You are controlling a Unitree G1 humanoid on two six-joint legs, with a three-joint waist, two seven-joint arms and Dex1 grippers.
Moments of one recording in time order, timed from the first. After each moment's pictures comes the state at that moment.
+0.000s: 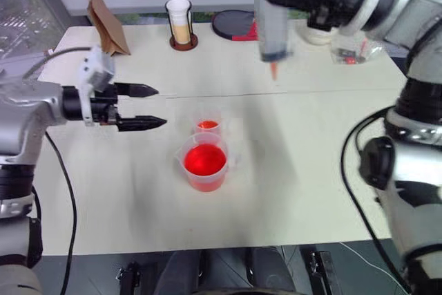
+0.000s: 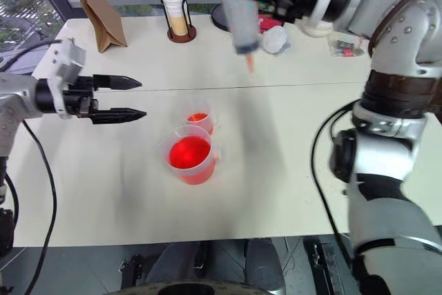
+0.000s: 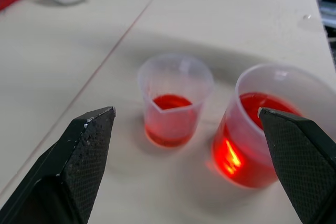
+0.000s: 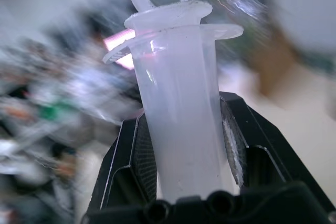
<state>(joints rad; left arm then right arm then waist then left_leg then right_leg) -0.68 0.97 0.08 0.03 -0.58 0.65 -1.32 -1.24 -0.41 -0.30 -0.01 0.74 1.18 0.91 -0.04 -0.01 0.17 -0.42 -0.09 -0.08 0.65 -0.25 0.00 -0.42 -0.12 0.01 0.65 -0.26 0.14</state>
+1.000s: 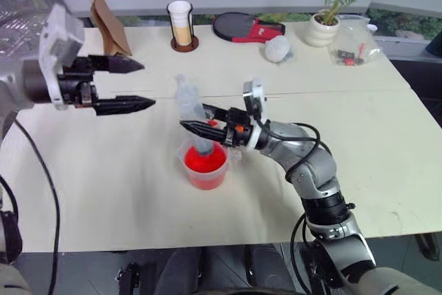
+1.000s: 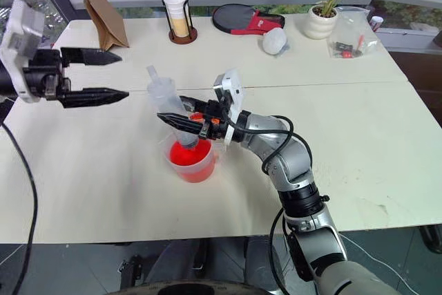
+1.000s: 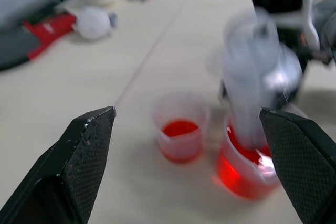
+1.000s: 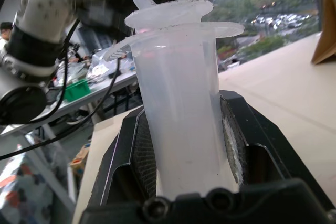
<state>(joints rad) -0.76 1.01 0.17 -0.09 -0.65 0.75 -1.22 -0.54 -0.17 0.20 -0.18 0.49 0.49 0.84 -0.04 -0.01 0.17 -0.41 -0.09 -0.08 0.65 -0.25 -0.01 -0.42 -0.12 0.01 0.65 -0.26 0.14</state>
